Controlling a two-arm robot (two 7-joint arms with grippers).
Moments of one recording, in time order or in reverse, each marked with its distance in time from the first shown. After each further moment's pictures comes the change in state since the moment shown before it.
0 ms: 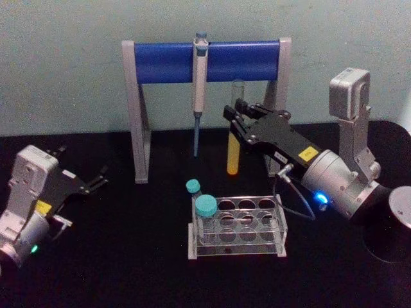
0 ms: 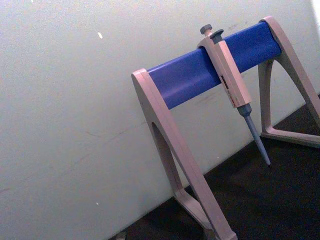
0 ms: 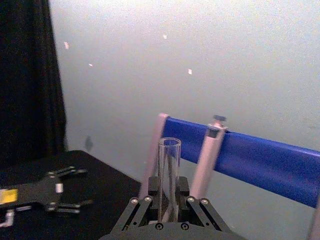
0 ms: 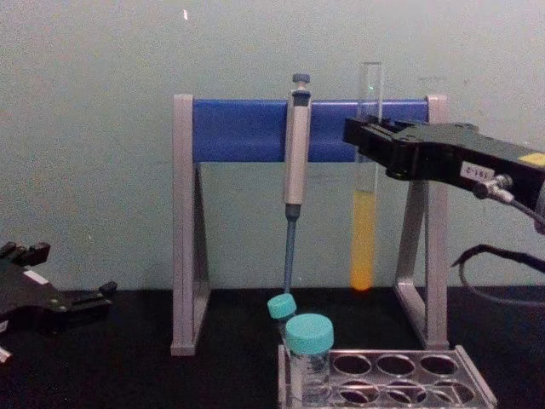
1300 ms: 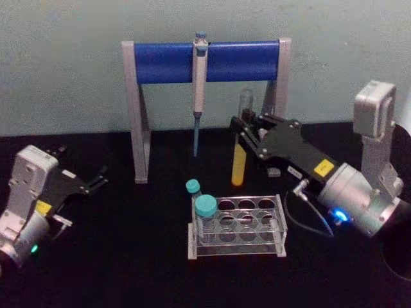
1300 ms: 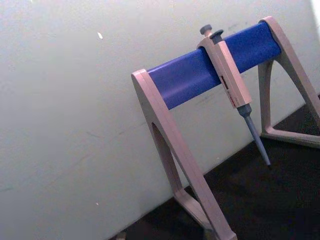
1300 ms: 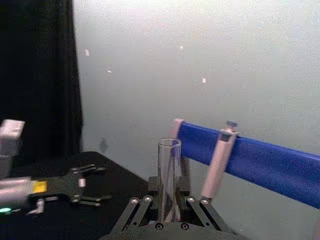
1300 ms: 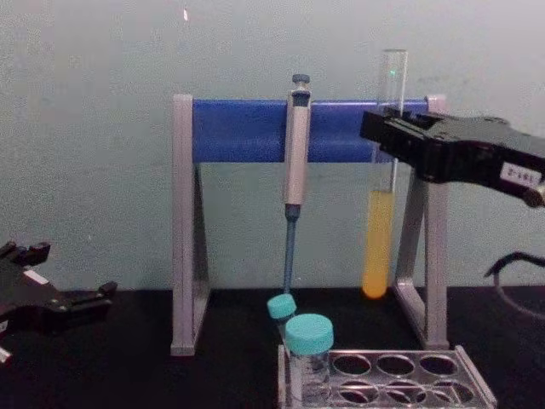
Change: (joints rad) left arm 0.000 0.000 0.000 0.000 0.000 0.000 0.000; right arm -0.084 0.056 0.032 -0.097 0.026 -0.029 0.057
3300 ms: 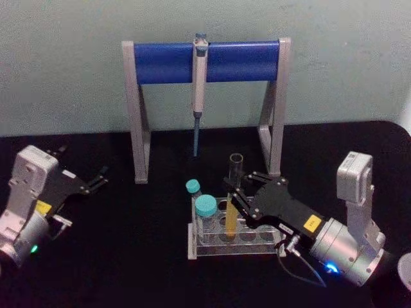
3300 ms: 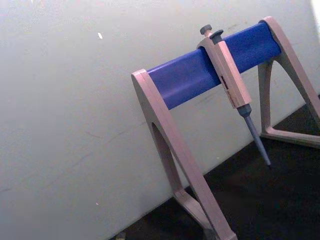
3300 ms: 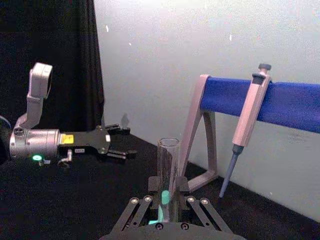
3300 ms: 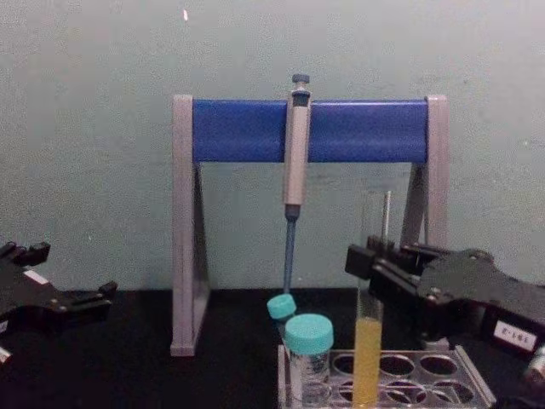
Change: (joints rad) left arm 0.000 0.000 0.000 0.000 0.000 0.000 0.000; right arm -0.066 0.010 -0.065 0.158 0.009 -0.184 0.102
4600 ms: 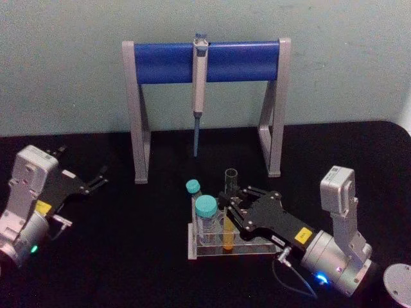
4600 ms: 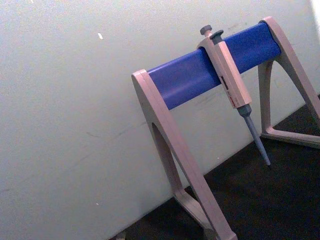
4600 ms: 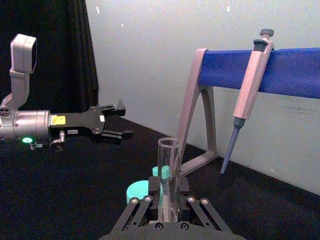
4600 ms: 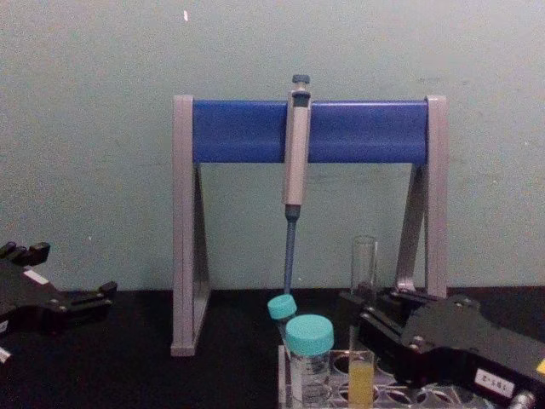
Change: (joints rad) left arm 0.000 0.000 0.000 0.000 0.000 0.000 0.000; right arm 0.001 -0.043 -0.010 0.081 -0.042 -0.002 -0.016
